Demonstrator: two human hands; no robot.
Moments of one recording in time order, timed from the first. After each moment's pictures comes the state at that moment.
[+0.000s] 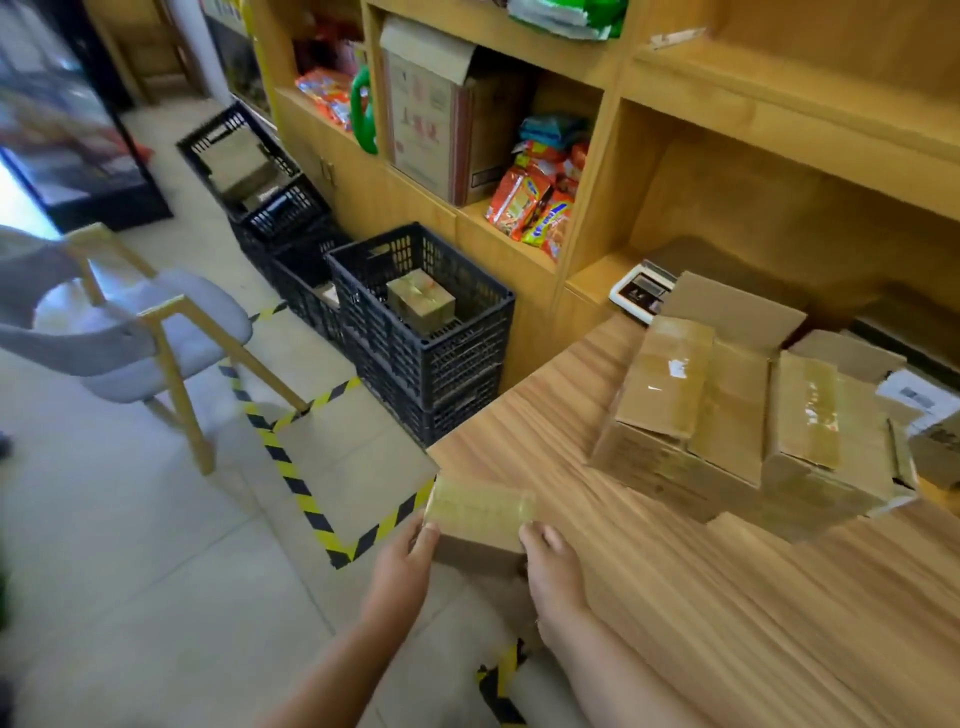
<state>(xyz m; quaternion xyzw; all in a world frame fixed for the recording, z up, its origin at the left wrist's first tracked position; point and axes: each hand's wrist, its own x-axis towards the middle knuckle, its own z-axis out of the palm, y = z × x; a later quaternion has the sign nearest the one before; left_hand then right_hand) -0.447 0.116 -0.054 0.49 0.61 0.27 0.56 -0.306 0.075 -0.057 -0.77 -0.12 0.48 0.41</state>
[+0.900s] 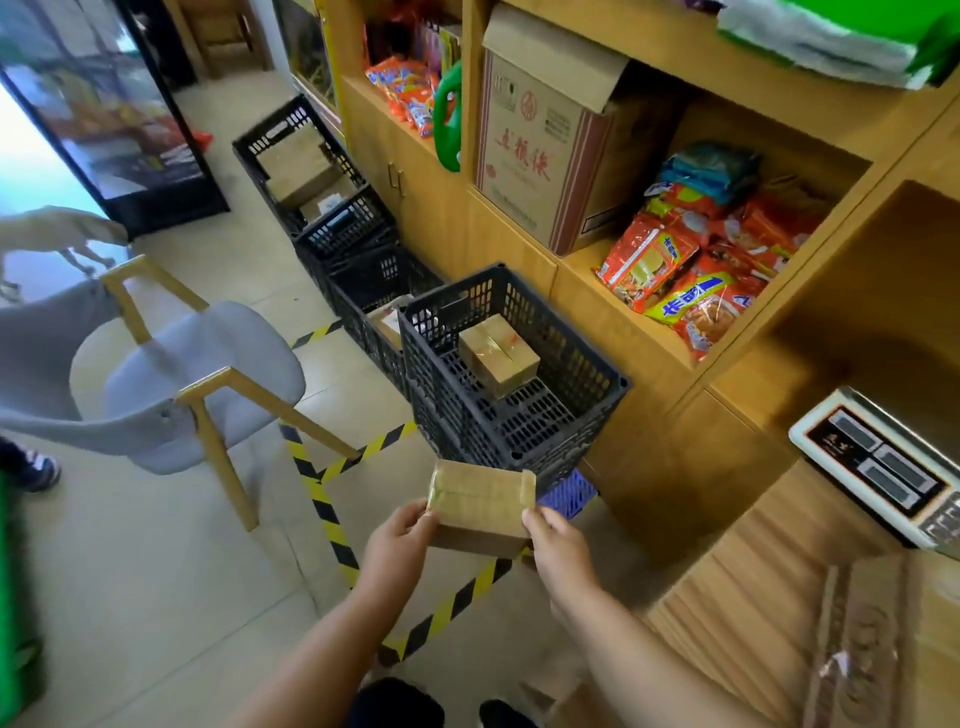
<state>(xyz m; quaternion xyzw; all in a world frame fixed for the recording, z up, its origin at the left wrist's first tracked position) -0.515 0.493 -0.060 0.42 0.67 0.24 0.56 -0.350 0.466 -0.073 -0.75 -0.22 0.51 0.36</state>
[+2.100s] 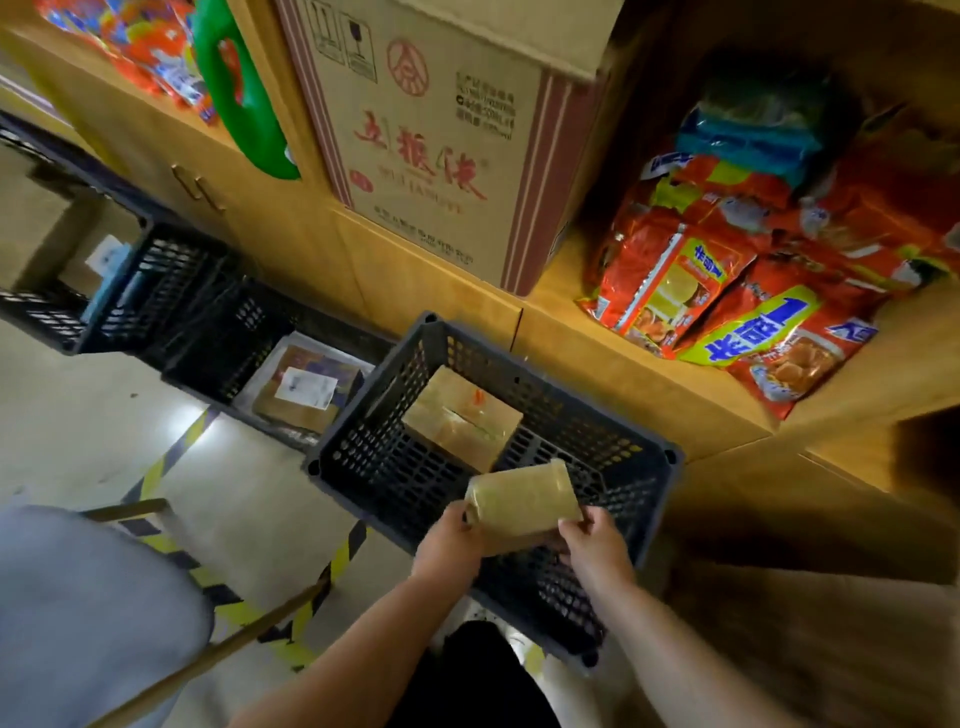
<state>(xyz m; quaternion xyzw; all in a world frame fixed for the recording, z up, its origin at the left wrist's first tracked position) -0.406 0.931 -0.181 0.57 0.57 -0.12 0.58 -0.270 0.834 -0.185 -0.84 0.00 0.45 0.29</state>
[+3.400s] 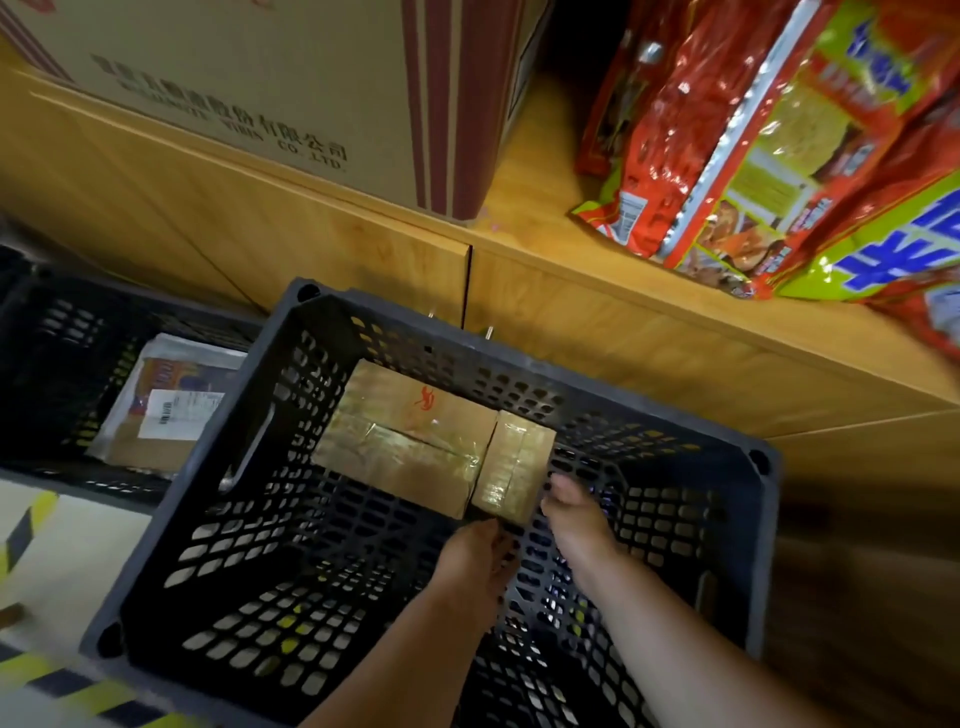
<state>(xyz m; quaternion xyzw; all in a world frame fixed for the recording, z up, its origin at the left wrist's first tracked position) -0.286 0.983 -0.416 0.17 0.63 -0.07 0.75 -0.193 0.913 -0.434 -0.78 0.11 0.46 0.41</state>
